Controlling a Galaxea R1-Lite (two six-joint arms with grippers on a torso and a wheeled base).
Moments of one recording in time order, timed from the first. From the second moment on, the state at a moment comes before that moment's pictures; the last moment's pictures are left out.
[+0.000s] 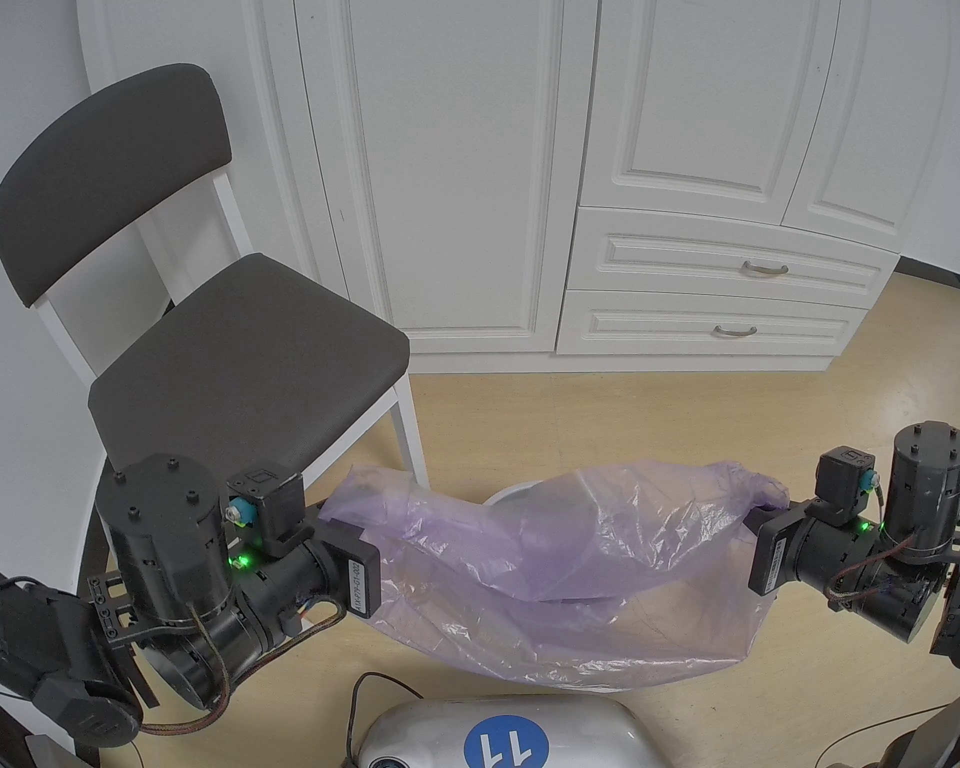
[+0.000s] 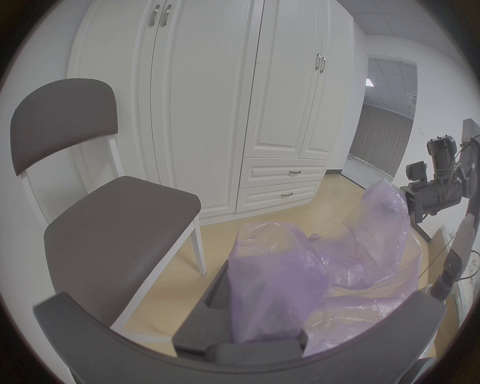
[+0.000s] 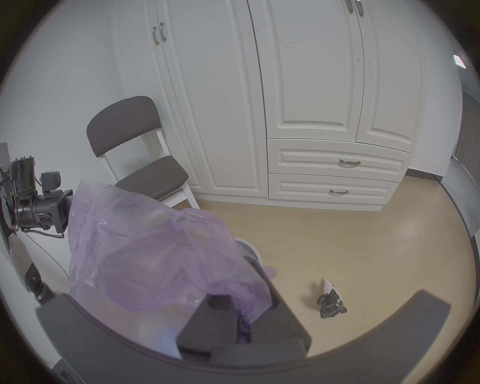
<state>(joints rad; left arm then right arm) -0.78 1.58 -0.43 -0.92 0.35 -0.05 0.65 1.38 -0.43 -0.65 -0.33 0.14</state>
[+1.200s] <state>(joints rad) -0.79 1.59 -0.69 -0.47 0.35 -0.34 0.65 1.42 -0.64 -0.22 -0.33 0.35</state>
